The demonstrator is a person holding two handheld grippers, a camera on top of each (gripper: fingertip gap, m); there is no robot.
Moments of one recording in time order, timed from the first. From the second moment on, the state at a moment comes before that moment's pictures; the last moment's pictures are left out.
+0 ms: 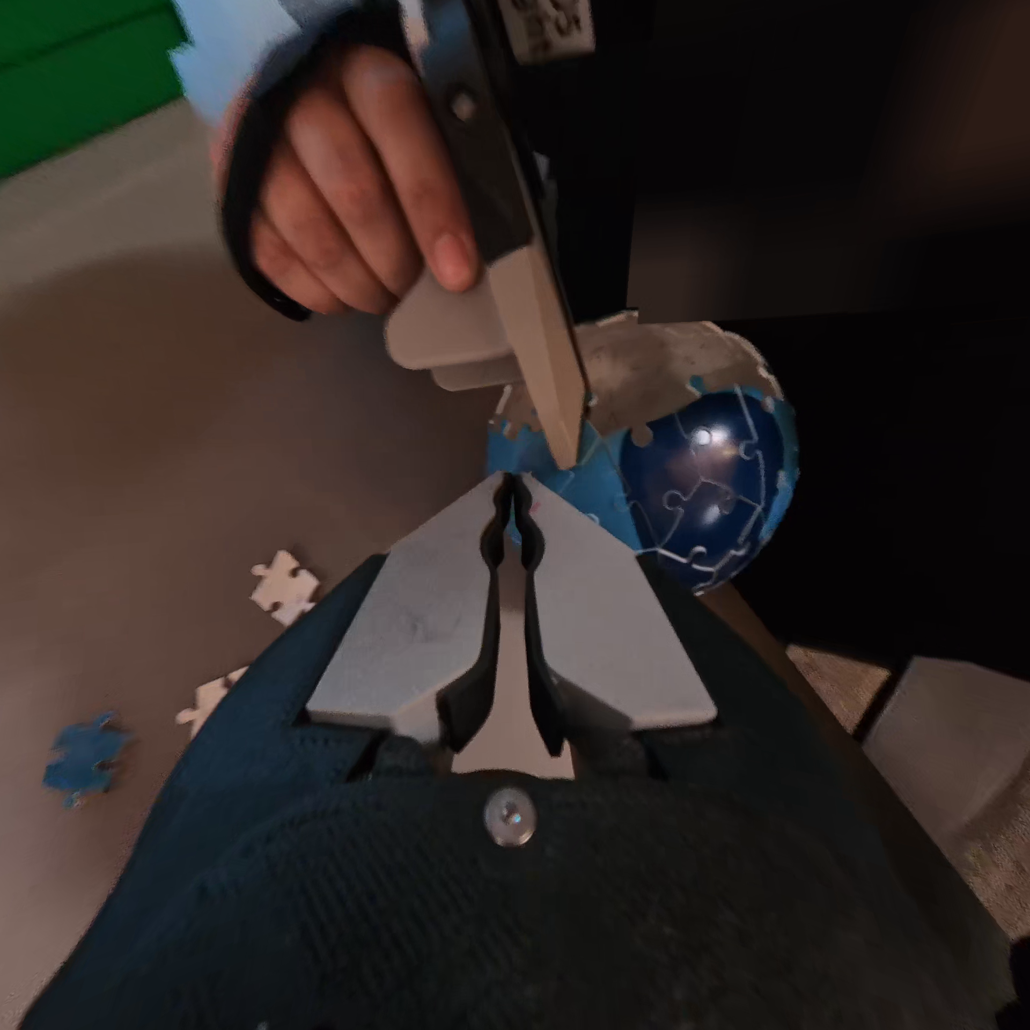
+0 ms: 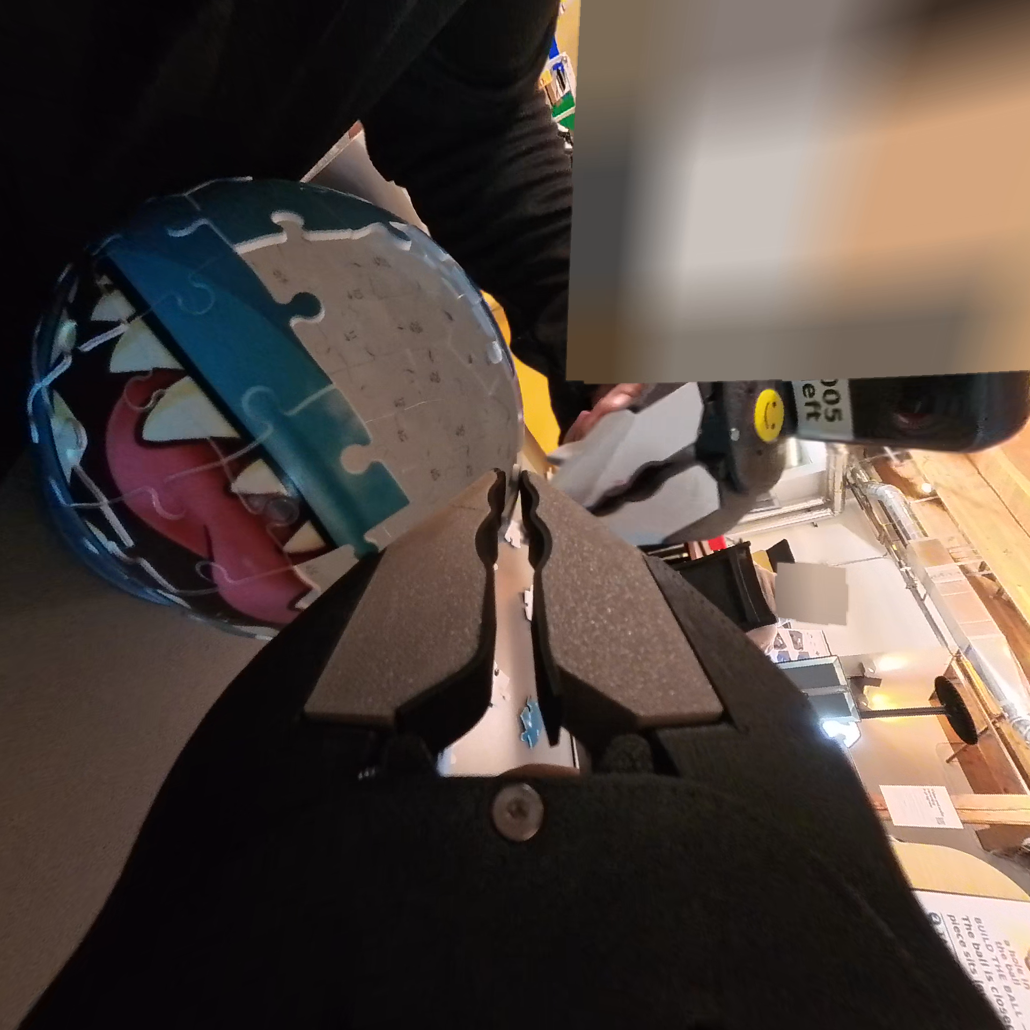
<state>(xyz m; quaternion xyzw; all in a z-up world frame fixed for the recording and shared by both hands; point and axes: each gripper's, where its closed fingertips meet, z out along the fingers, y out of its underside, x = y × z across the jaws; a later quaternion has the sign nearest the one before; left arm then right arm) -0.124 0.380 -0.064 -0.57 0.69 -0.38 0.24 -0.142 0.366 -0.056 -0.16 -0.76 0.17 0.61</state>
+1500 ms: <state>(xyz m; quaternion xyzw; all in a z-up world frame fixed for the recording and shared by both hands) -0.153 0.388 -0.038 -0.60 0.65 -0.35 0.32 -0.121 0.367 -0.045 -0.16 -0.76 0.19 0.60</state>
